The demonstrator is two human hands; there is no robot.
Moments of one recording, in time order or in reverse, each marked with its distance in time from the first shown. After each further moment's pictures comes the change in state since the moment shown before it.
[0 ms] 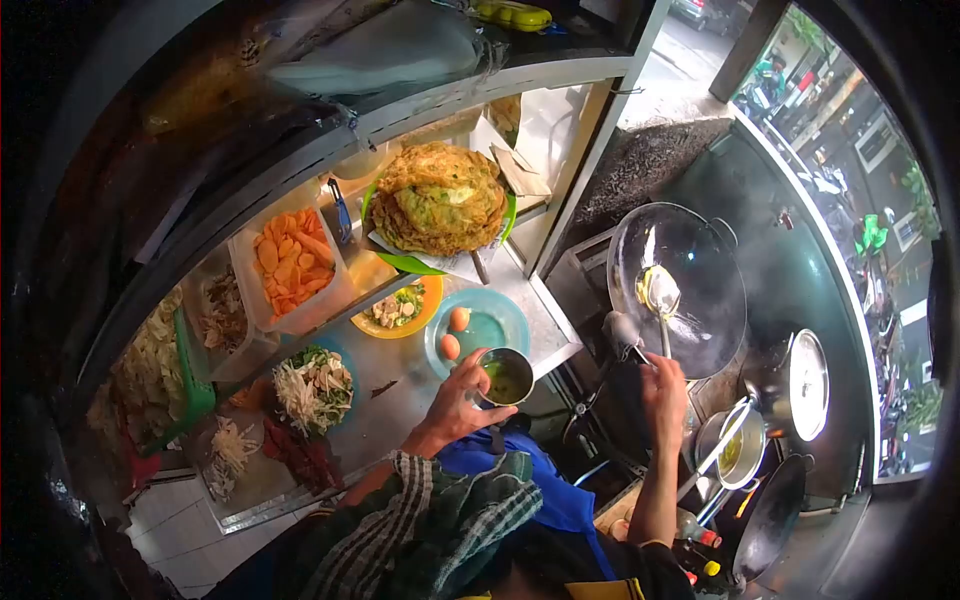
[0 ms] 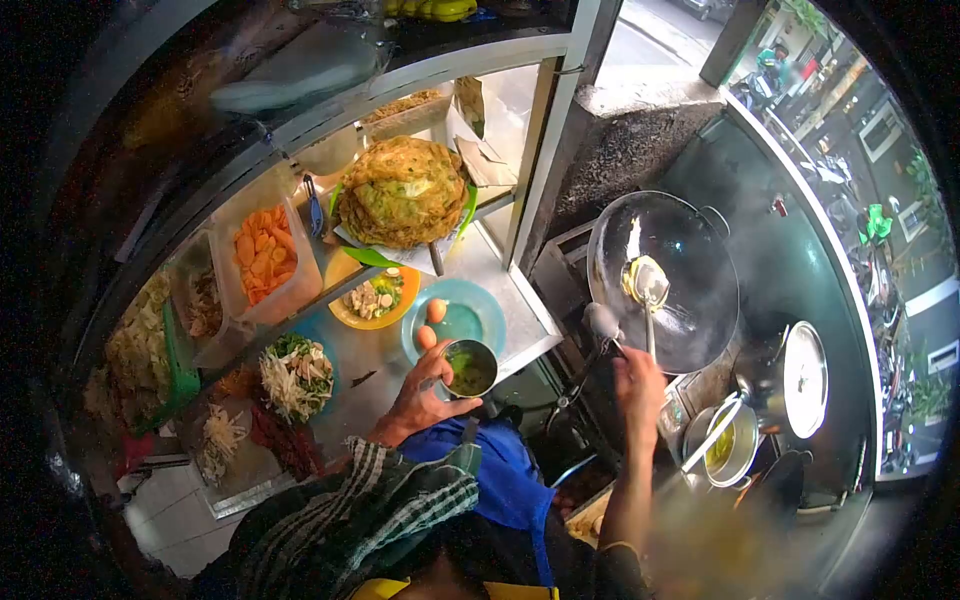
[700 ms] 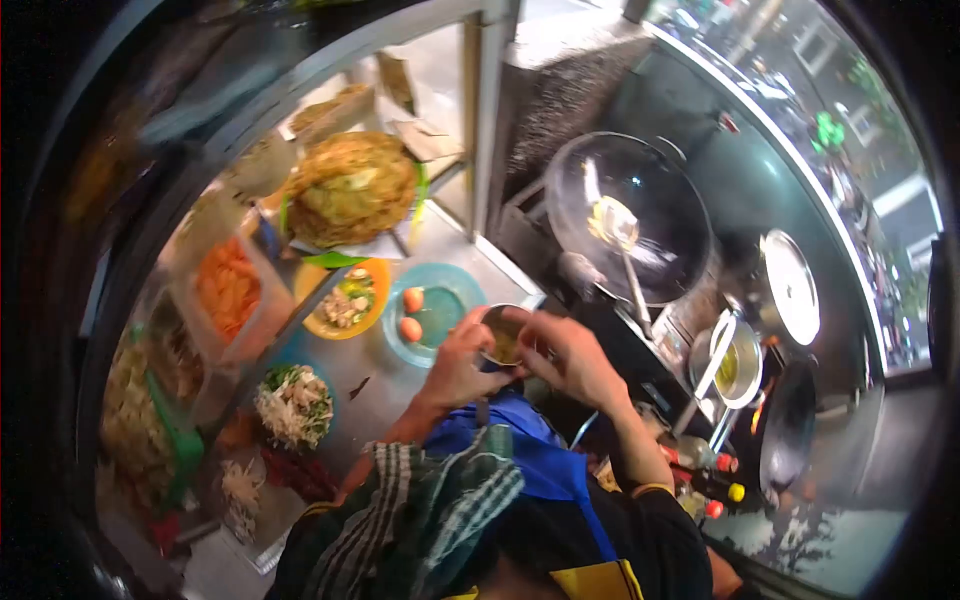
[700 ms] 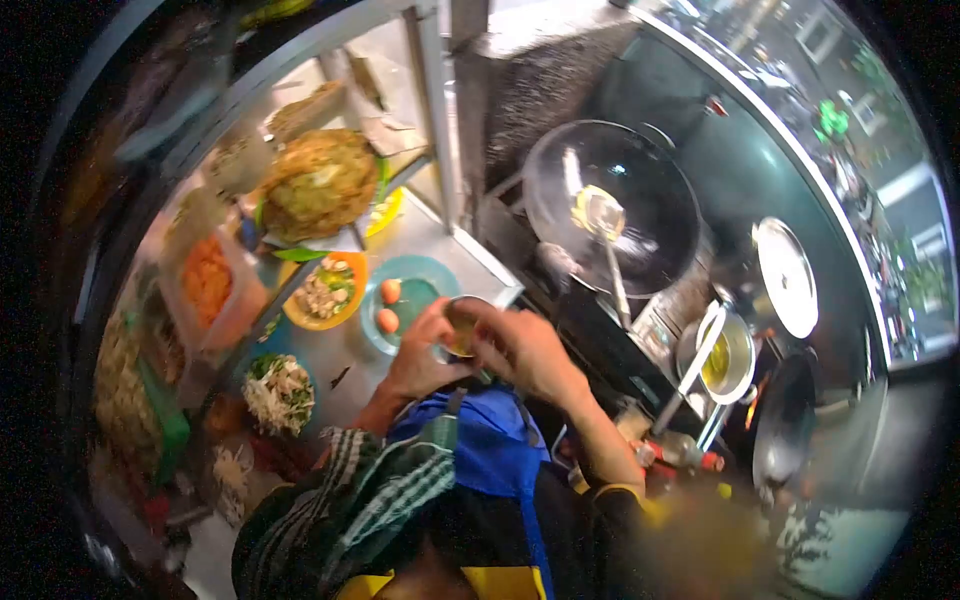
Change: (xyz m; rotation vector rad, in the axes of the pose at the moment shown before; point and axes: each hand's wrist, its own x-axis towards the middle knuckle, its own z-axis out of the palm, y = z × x) left_hand 0.043 0.035 0.030 -0.095 -0.178 0.073; right_hand -0.001 -0.130 -0.026 0.485 -0.535 -0.218
